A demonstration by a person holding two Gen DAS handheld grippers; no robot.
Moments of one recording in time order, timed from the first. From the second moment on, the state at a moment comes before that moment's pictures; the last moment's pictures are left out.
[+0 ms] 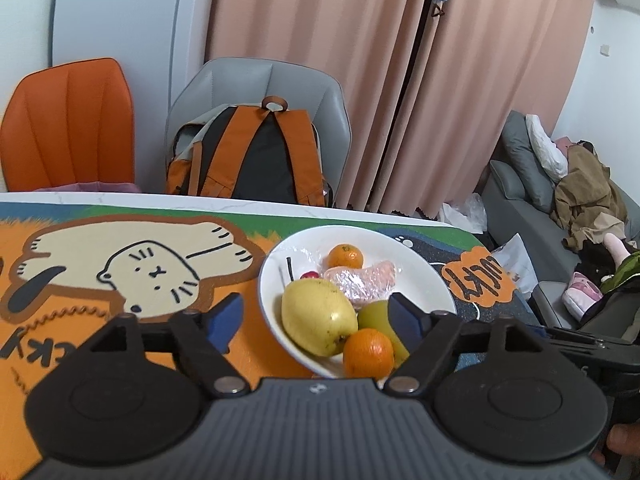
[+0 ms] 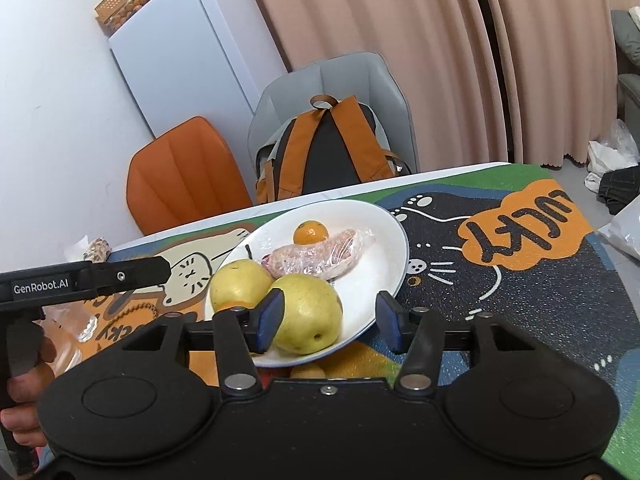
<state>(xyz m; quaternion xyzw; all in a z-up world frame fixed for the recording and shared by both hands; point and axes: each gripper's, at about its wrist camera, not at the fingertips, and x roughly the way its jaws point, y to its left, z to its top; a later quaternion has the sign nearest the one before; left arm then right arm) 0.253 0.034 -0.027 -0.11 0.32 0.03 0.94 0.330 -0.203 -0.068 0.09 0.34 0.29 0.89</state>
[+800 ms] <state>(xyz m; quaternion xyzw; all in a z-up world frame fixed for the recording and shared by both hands) 0.193 0.035 -0.061 -0.16 0.34 0.02 0.93 0.276 -0.200 -0.062 0.04 0.35 0.31 0.88</state>
